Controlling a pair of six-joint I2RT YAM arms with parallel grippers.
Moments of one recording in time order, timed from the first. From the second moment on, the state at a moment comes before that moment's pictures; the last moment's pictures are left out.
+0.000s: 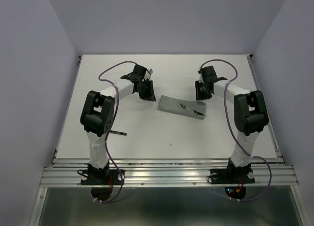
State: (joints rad) left arm -0.41 2.00 1.45 -0.46 0.33 -0.44; right arm 0.24 1.94 1.34 -0.44 0.04 0.16
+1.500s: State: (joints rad) left arm -0.42 2.11 1.51 -0.46 0.35 -0.44; right arm 0.70 1.68 1.15 -0.60 0.20 0.20
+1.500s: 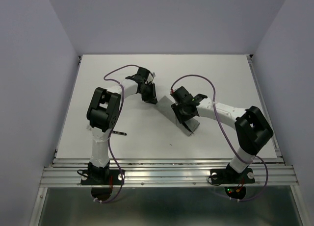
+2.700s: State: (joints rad) left arm -0.42 2.11 1.52 -0.46 0.37 -0.45; right arm 0.71 1.80 1.20 -0.46 0.18 0.07
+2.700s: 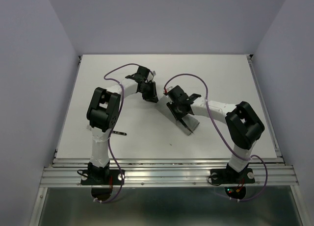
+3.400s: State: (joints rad) left arm -0.42 2.11 1.52 -0.46 0.37 -0.45; right arm 0.70 1.84 1.20 -0.43 0.16 -0.02
